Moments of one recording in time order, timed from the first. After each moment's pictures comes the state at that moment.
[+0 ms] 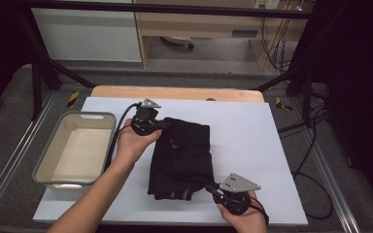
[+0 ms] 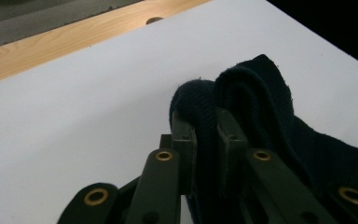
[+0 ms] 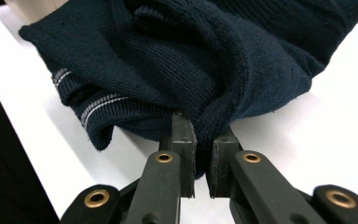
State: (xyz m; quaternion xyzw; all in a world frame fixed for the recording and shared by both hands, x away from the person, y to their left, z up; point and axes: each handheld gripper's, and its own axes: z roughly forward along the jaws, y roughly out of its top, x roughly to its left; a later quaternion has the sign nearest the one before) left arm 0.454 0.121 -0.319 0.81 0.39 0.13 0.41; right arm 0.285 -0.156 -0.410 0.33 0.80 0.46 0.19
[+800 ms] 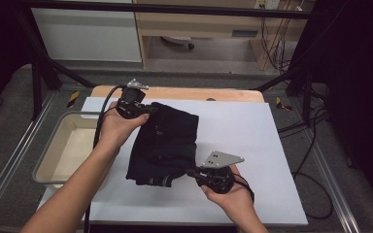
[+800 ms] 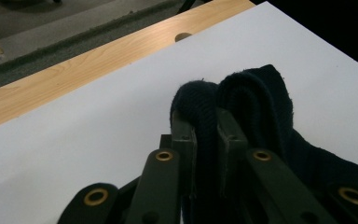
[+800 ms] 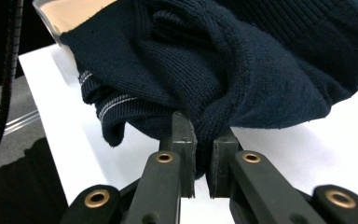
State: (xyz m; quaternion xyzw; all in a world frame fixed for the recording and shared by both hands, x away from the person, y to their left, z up) left arm 0.465 0.152 -0.267 0.81 0.40 0.15 0.39; right arm 0.321 -0.114 -0.361 0.29 0.81 0.49 0.13
